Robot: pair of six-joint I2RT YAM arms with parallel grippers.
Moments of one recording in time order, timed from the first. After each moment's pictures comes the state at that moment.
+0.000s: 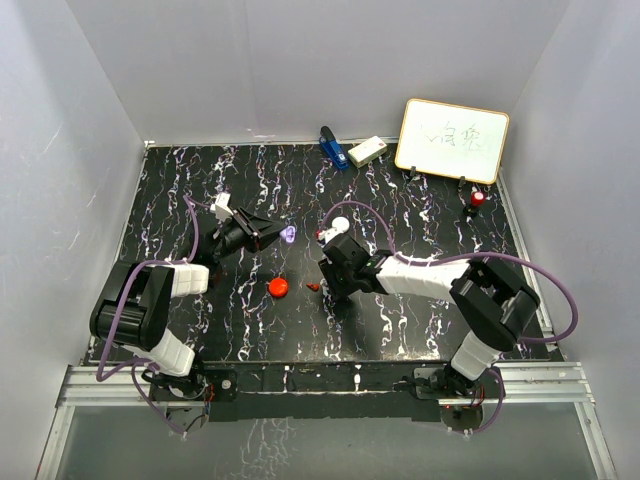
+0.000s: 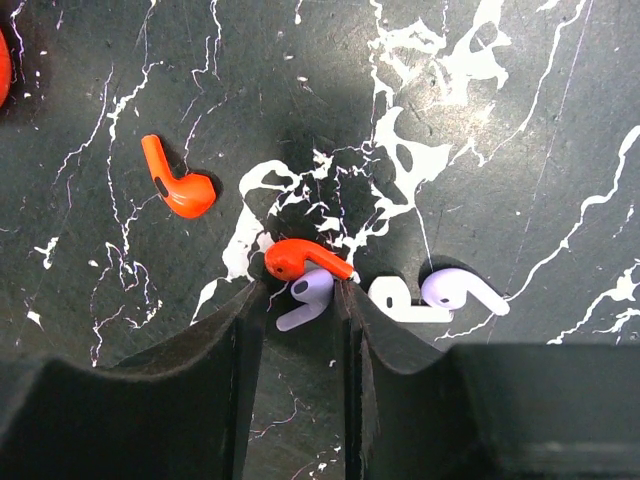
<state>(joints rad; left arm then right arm) -0.20 1.57 0.50 0.88 0.66 -1.33 0.85 1.63 0.89 -0.24 0.08 0.32</state>
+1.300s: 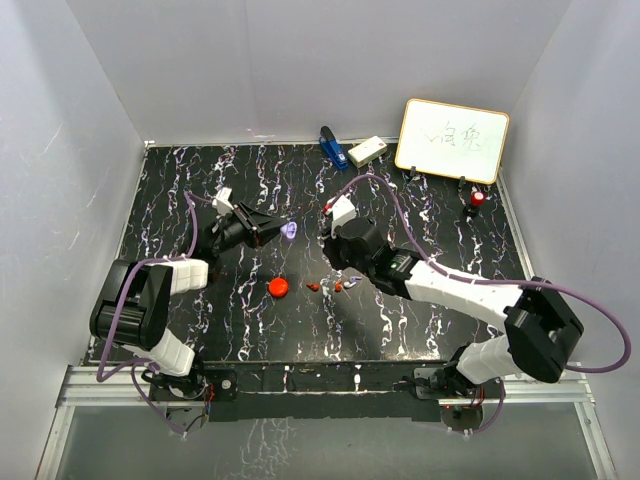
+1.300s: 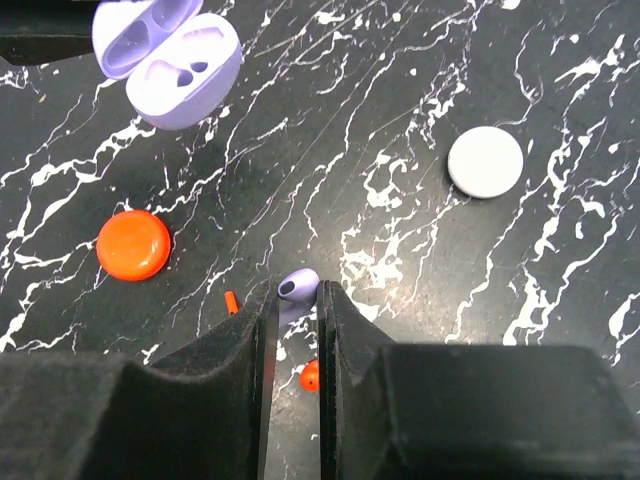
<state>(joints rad) -0.19 1.57 0.54 0.86 0.72 -1.37 0.85 1.38 0.87 -0.01 0.19 0.17</state>
